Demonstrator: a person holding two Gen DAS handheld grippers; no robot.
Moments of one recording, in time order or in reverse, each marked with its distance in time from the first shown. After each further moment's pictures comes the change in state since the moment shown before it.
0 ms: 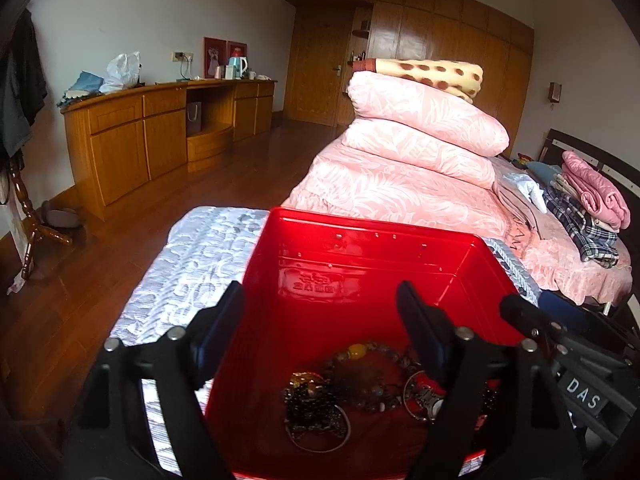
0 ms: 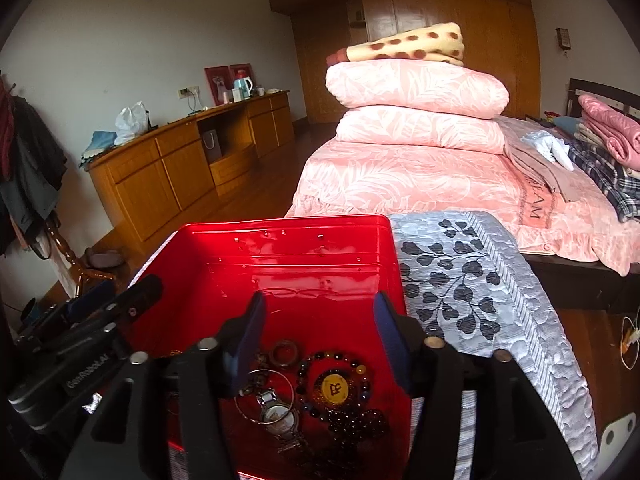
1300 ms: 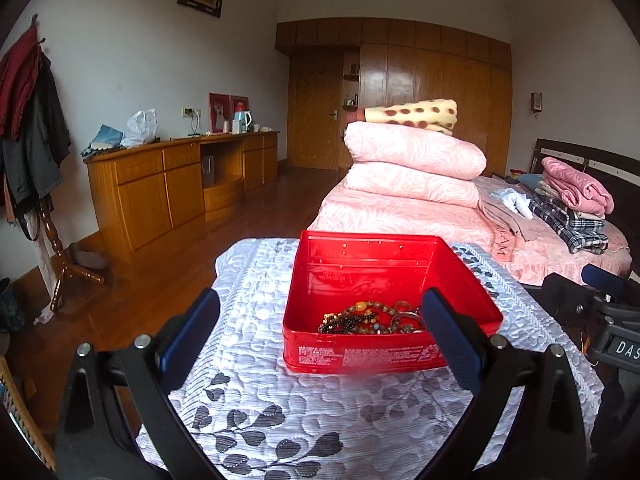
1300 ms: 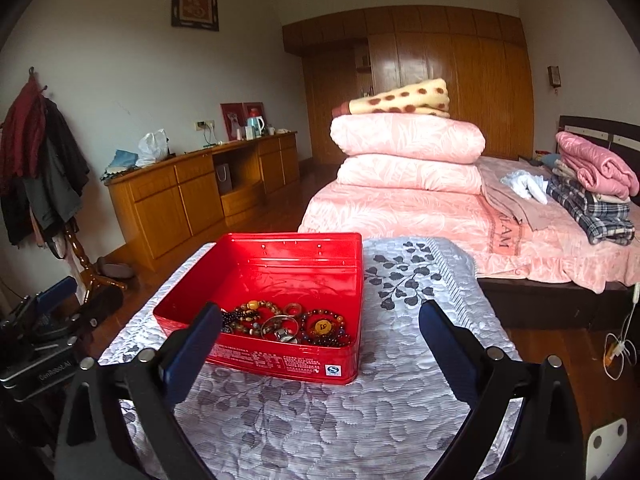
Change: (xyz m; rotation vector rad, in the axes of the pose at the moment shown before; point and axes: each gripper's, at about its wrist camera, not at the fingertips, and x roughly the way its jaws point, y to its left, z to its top) left arm -0.162 0.003 -0.046 0.086 -0.180 0.035; right arm -0.150 -0.007 -0.046 -0.047 -0.167 0.013
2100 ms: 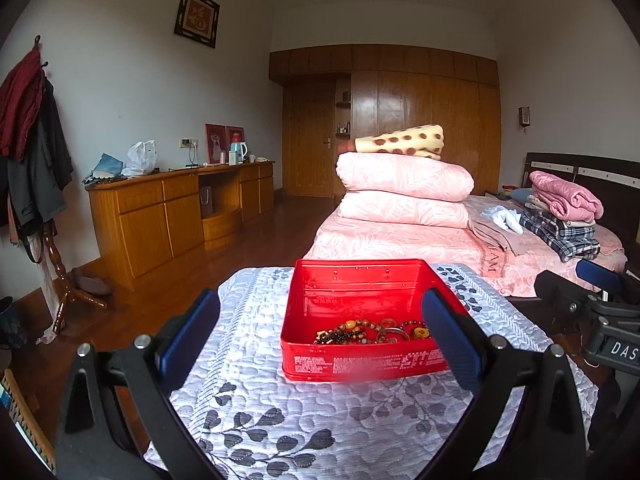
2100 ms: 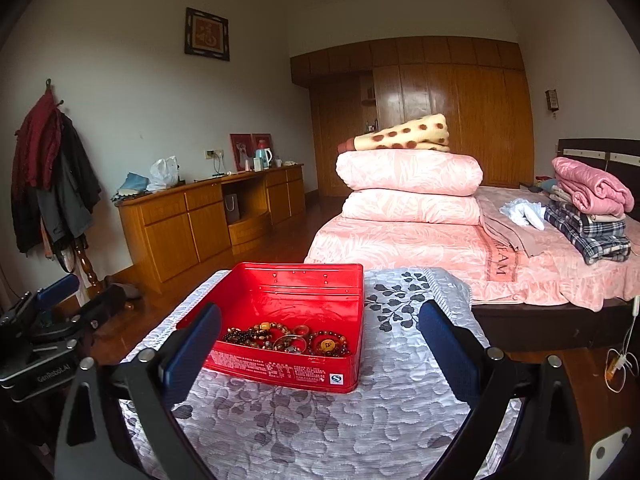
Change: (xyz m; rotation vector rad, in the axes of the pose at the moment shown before) left arm -0.048 -0.012 0.002 0.032 -0.102 -0.013; right arm -0.048 0.003 -0.001 -0.017 -0.123 0.021
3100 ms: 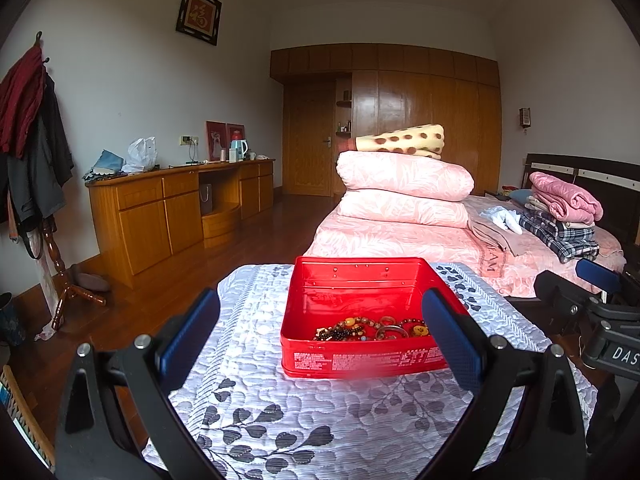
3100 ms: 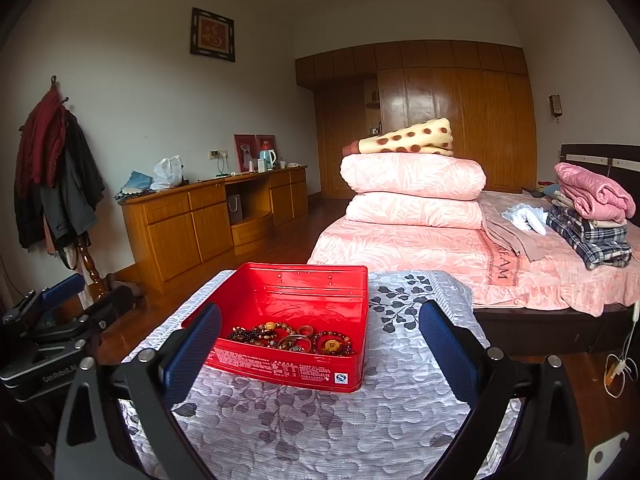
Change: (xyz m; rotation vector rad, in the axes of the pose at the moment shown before) left arm -0.002 0.000 0.001 -0.008 0.006 0.000; right arm -0.005 0.006 0.000 -0.011 -0.008 0.009
